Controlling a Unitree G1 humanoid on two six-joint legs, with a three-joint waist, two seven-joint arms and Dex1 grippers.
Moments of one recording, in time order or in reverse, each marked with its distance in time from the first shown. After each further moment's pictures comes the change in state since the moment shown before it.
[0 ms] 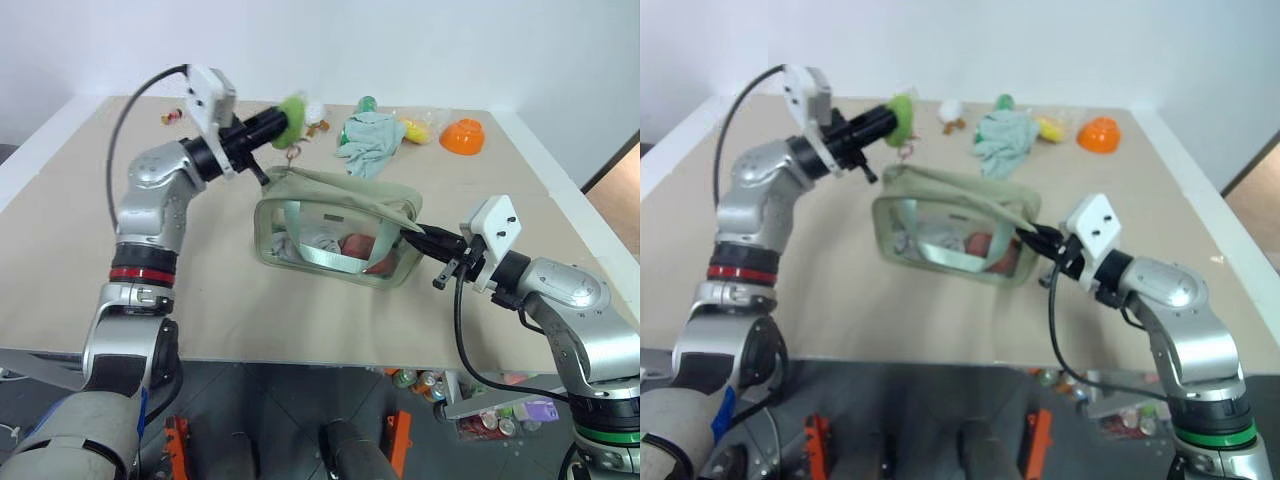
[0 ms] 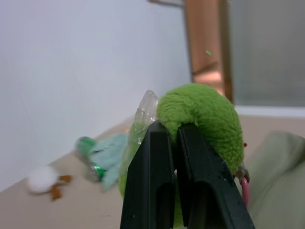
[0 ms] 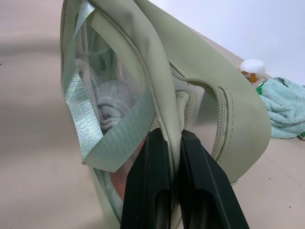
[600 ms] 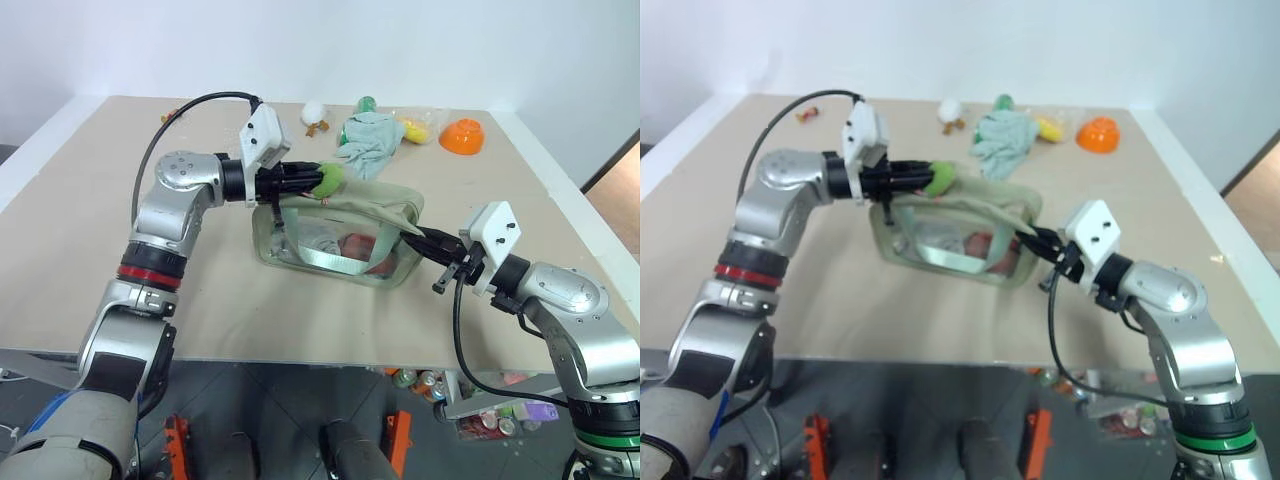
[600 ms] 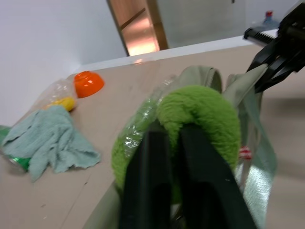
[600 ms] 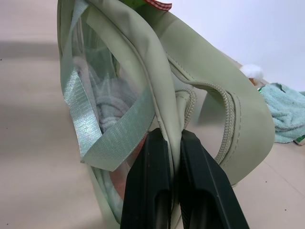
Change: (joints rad) left arm -0.002 0.042 -0.155 -0.040 0.094 0.057 -0.177; right arm 0.027 0.001 0.005 0.013 -0.025 -0.076 0.001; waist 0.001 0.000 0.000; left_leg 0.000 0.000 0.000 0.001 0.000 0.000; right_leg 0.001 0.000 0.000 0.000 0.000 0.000
